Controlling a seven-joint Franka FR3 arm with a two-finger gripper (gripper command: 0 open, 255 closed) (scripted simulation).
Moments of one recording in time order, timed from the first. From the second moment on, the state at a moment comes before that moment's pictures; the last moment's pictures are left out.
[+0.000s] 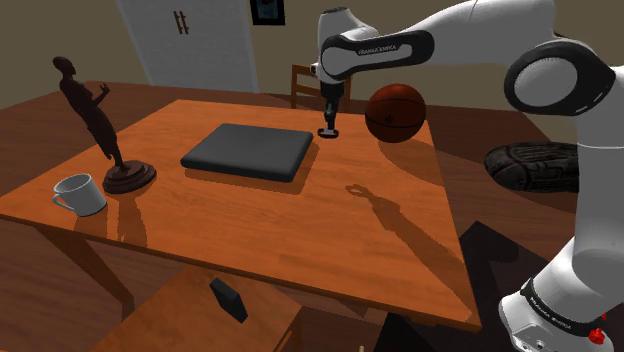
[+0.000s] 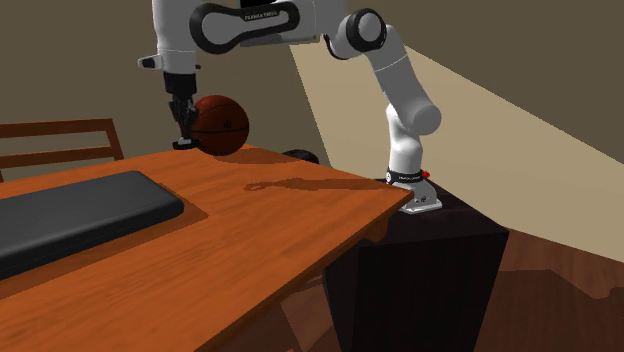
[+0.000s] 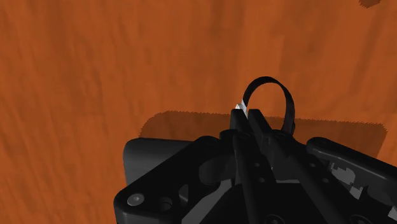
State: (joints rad) arm -0.04 0.51 0.22 -1.28 -0.20 1.84 -0.47
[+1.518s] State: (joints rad) arm -0.05 0.59 0.20 -1.41 -0.22 2.05 -0.46
